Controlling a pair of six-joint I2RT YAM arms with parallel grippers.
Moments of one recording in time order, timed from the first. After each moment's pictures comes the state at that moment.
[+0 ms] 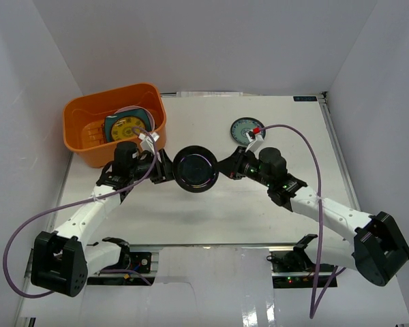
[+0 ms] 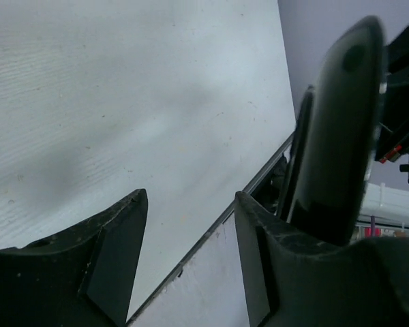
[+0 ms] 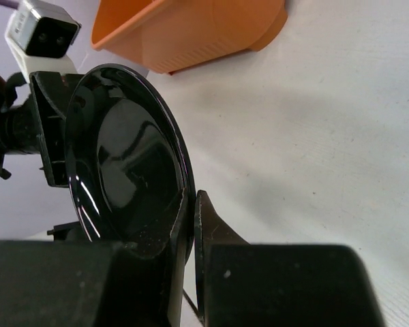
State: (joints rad) left arm -0.27 1.11 0.67 -0.09 0.74 -0.63; right arm 0.71 1.17 0.64 0.31 -0.24 0.77
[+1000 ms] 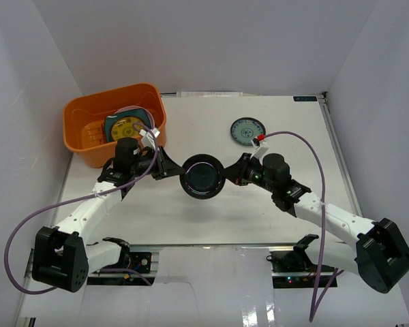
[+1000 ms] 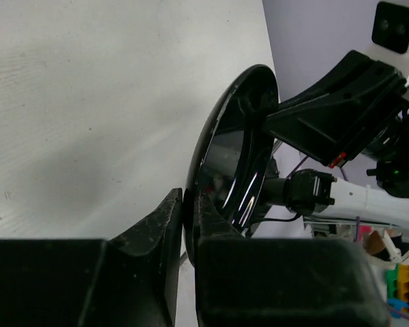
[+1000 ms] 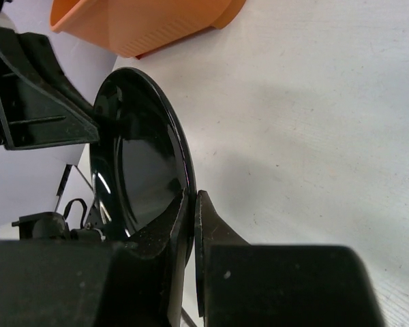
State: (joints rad) left arm -0.26 1.15 0.71 -0.07 0.73 -0.68; right arm 0.67 1.10 0.56 0.28 -0.23 0.73
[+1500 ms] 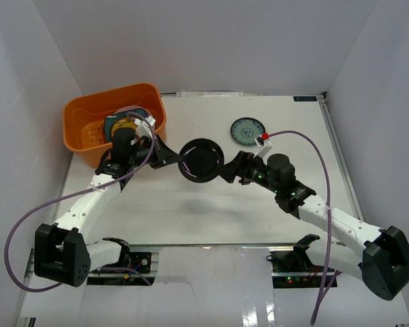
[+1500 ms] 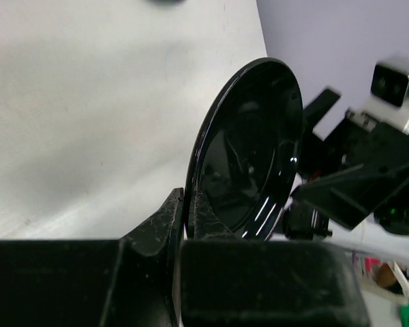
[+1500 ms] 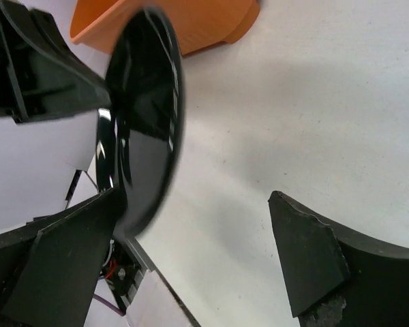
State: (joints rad) left arm -0.26 1.18 0.79 -0.08 0.68 -0.67; right arm 0.67 1.06 0.56 0.28 -0.23 0.74
